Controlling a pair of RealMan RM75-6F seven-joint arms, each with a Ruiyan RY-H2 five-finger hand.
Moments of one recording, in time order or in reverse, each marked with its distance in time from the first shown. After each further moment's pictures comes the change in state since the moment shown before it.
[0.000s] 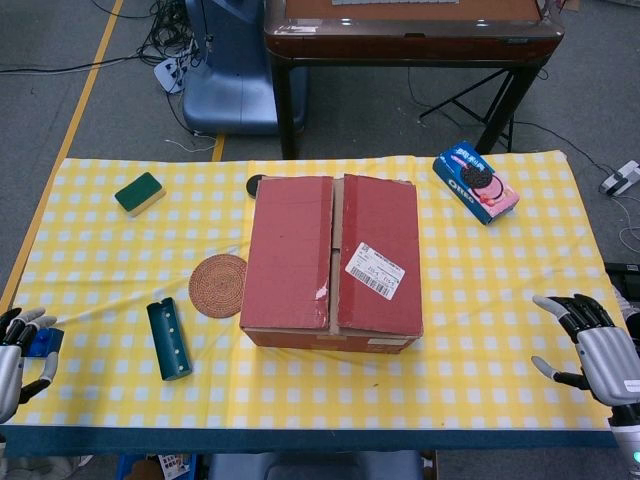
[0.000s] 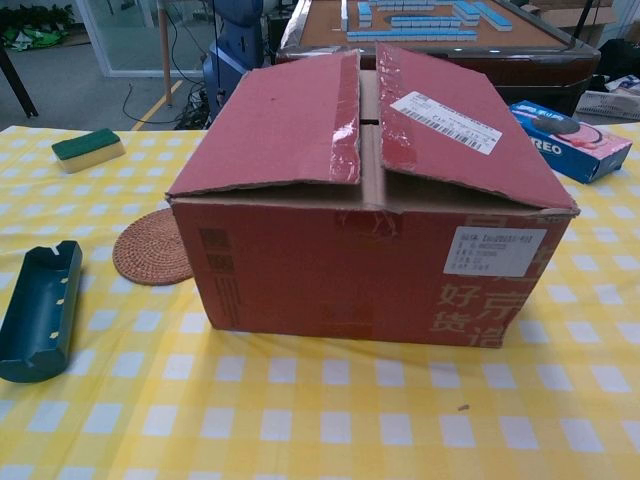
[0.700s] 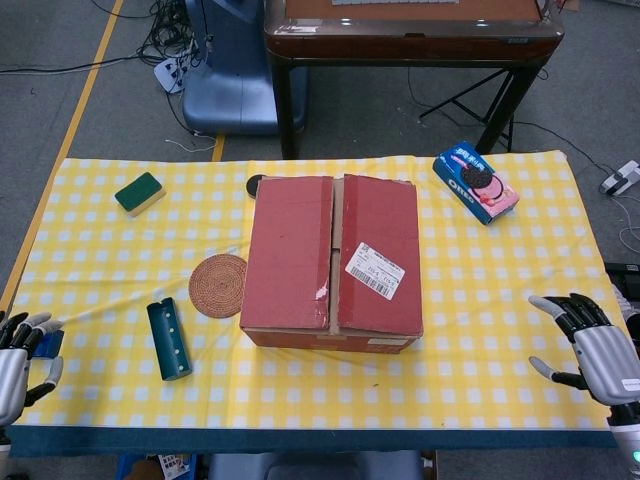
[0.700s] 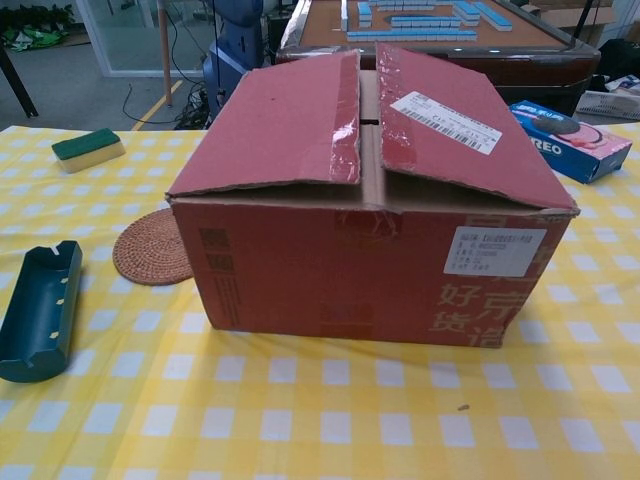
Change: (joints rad) left arm 0.003 -0.023 0.013 0.025 0.000 -0.015 -0.019; right arm 0.009 0.014 -0.004 -0.006 -0.020 -0.004 0.006
